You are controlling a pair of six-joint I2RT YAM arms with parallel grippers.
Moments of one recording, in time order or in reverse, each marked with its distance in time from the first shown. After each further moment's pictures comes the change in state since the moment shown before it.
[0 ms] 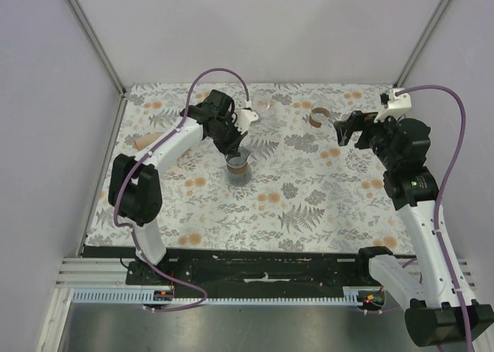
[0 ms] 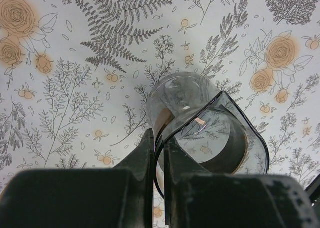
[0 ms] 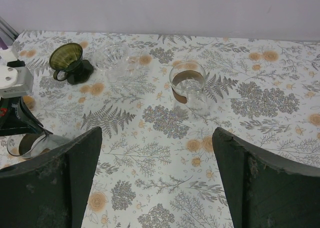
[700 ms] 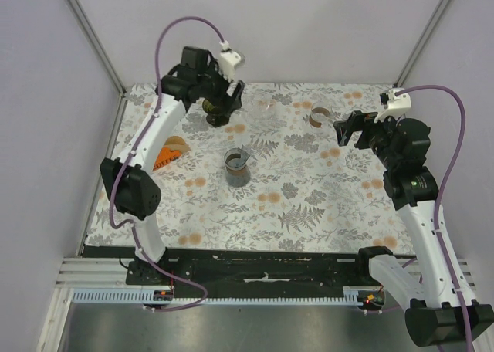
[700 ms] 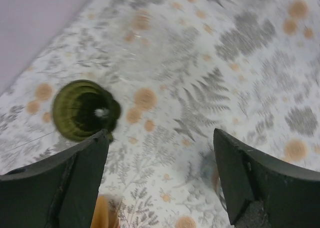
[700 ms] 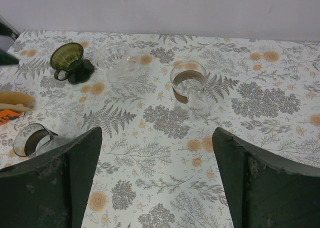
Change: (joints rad) left arm 0.065 0.023 0.317 0.039 0.050 -0.055; right arm 0.001 0.000 0.000 0.000 -0.003 0.000
